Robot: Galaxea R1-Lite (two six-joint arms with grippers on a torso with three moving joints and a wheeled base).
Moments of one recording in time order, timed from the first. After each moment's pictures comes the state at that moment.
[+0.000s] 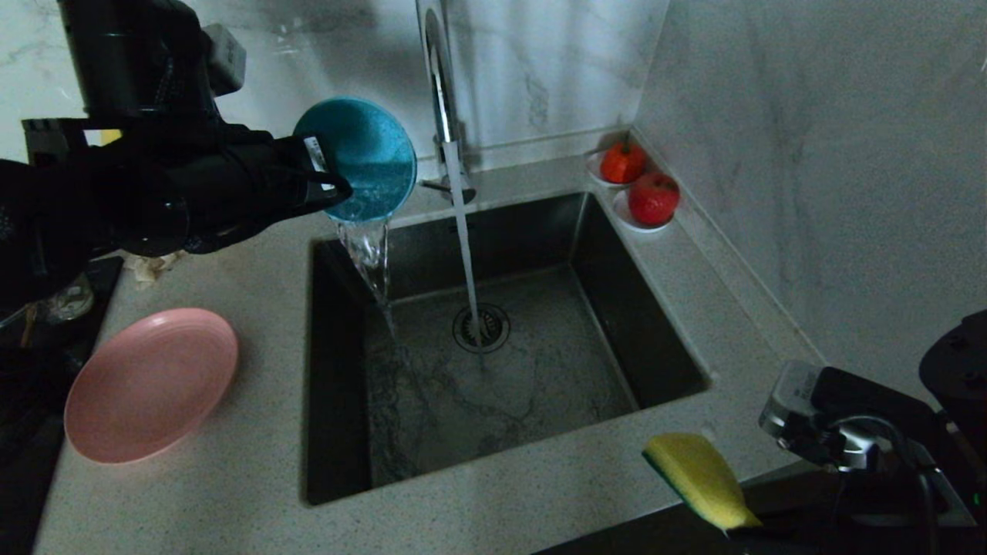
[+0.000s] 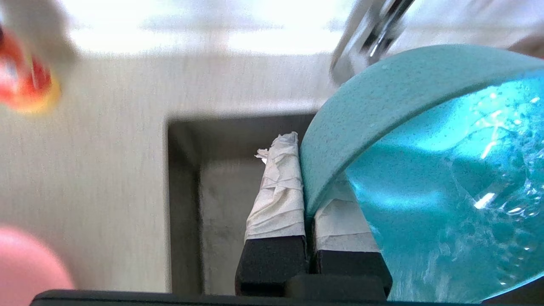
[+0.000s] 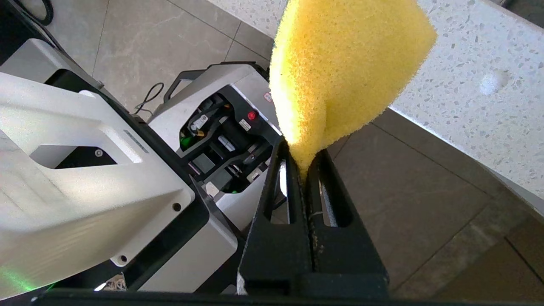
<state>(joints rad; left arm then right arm) -0.40 1.64 -1.35 -0.21 0.39 -0.21 0.90 1.28 -0.95 0.45 -0.11 0.09</state>
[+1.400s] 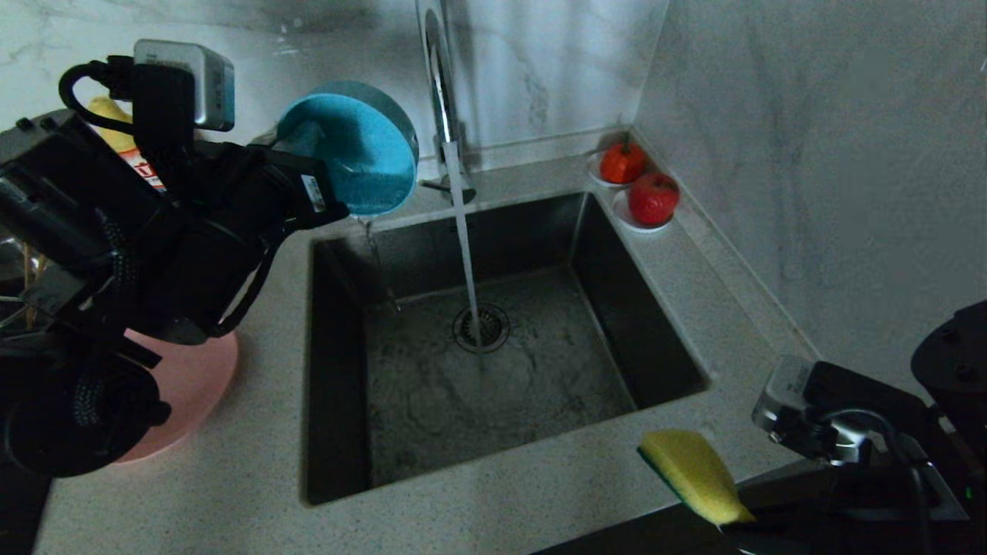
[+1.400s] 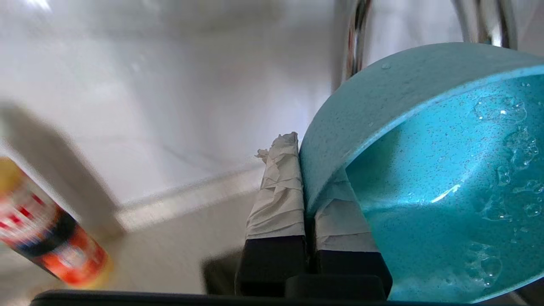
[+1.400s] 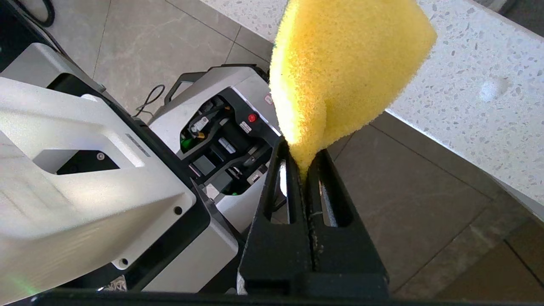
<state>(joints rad) -0.40 1.64 -0.88 -1.23 0.25 0.32 0.90 1.29 -0.96 0.45 -0.11 0.09</state>
